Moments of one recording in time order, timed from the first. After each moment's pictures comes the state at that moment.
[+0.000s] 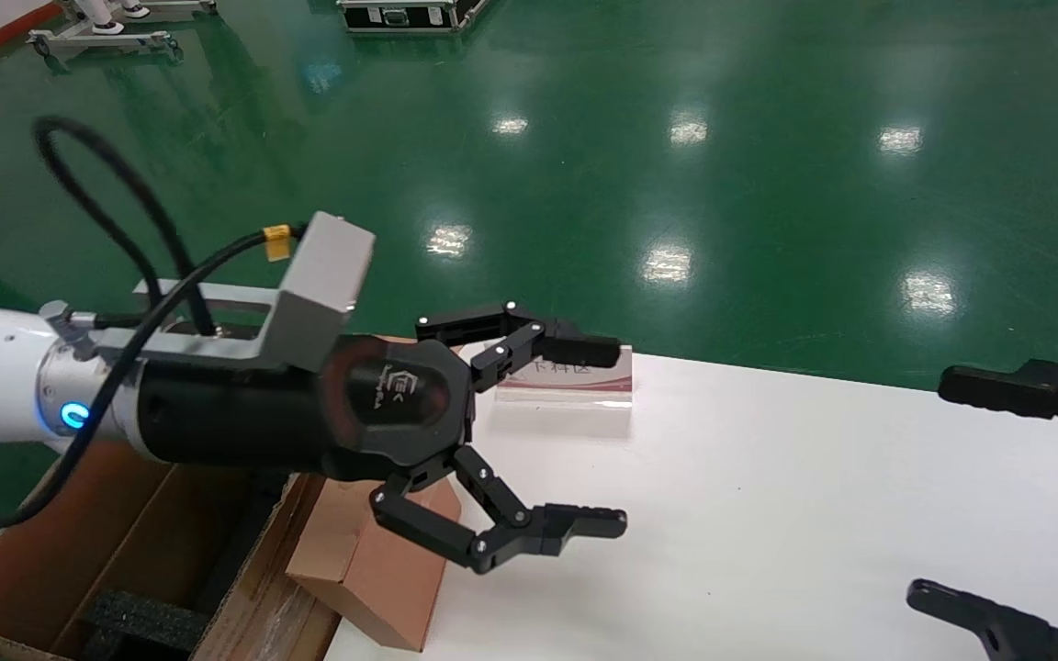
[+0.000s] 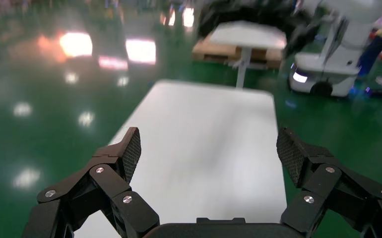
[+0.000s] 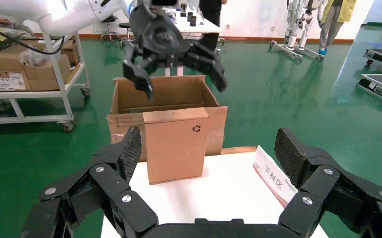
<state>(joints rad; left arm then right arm) -1.14 0.57 0.34 -1.29 0.85 1.48 -0.31 1.07 -0.61 -0.28 1.28 -0.73 -1.50 0.19</state>
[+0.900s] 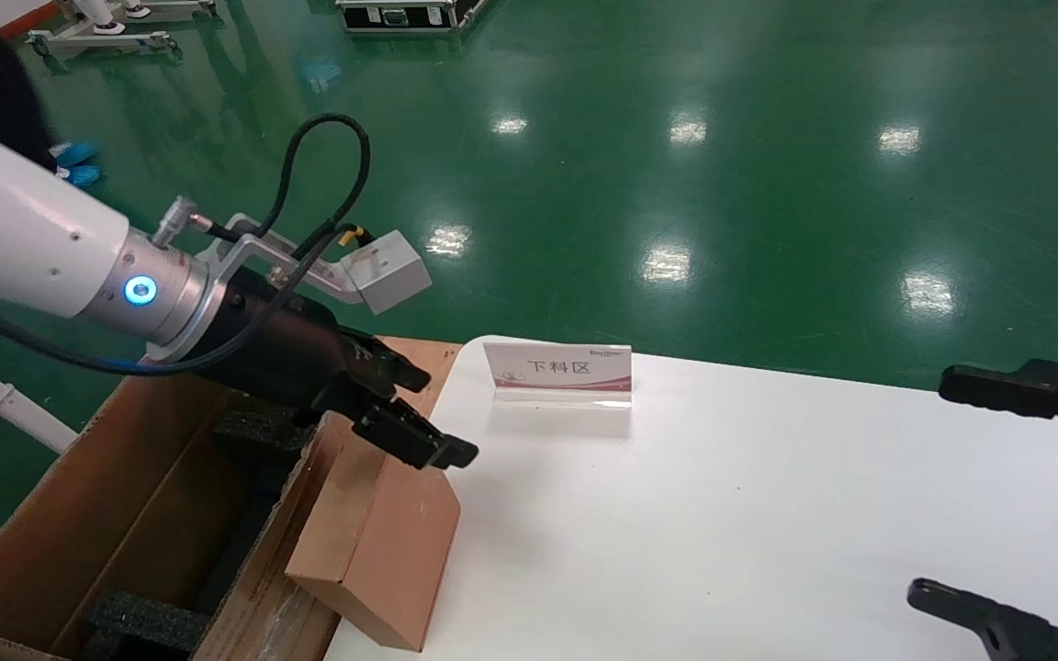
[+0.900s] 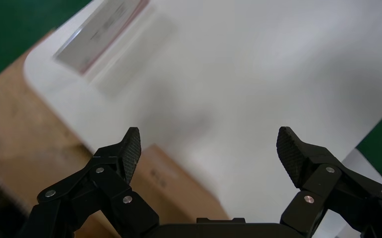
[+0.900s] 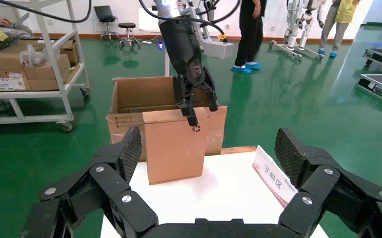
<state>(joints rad) -1.75 0.61 0.87 -1.35 1.52 1.58 -1.19 1.08 -0.61 -0.28 1.28 -0.73 -1.49 0.19</state>
